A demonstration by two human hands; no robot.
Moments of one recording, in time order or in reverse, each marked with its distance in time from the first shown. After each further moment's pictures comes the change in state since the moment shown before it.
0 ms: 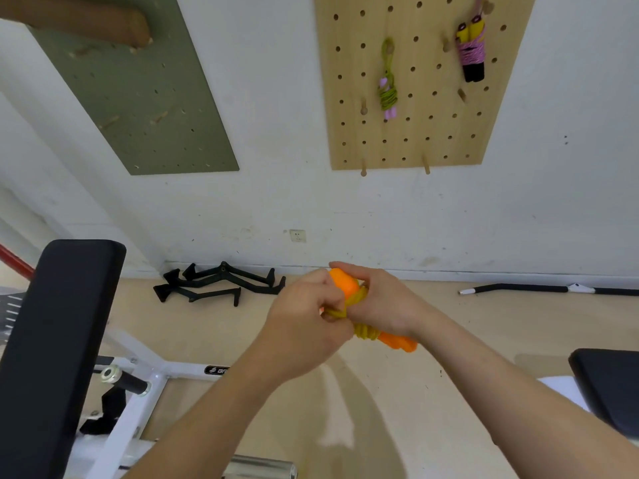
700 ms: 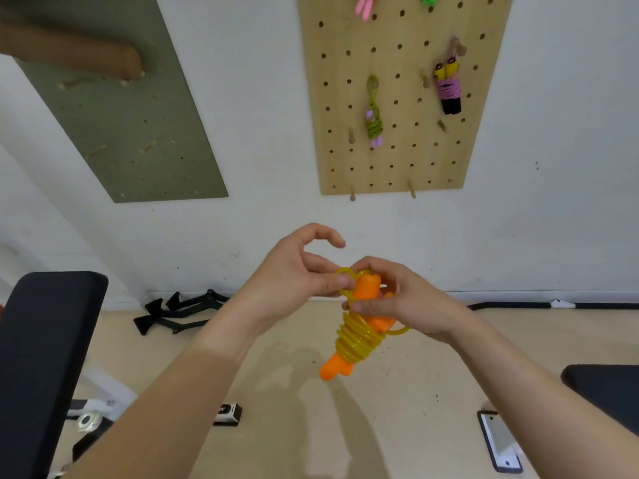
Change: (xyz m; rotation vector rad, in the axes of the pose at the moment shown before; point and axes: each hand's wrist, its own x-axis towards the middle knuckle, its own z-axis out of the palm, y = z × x) left_hand 0.064 0.008 -0.054 -0.508 -0.221 -0.148; right_hand 0.002 -0.019 -0.036 0.198 -0.026 -0.221
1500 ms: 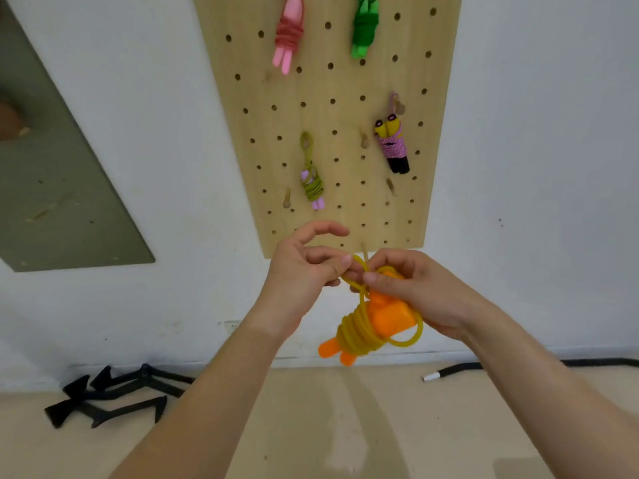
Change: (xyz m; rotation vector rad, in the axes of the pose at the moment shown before) left_hand 0.299 0.038 0.099 -0.114 0.155 0.208; right_hand 0.122 0.025 -0.273 0.127 0.194 -0.041
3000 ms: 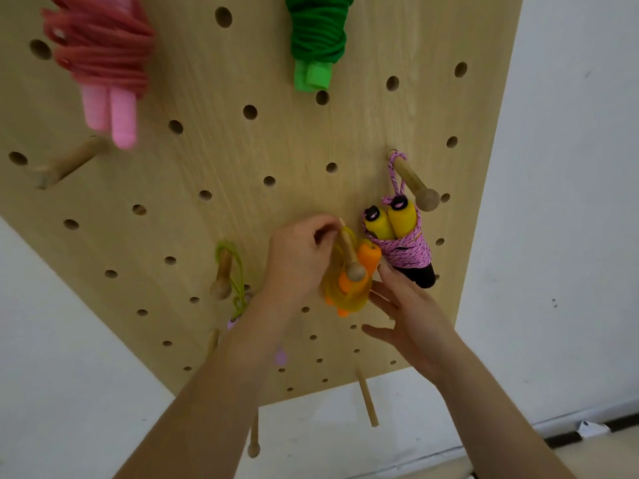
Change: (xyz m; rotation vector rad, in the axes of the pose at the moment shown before) left_hand 0.506 -0.115 0.009 0.661 0.063 0.400; right_hand 0.389 0.085 -0.172 0.501 0.405 0.143
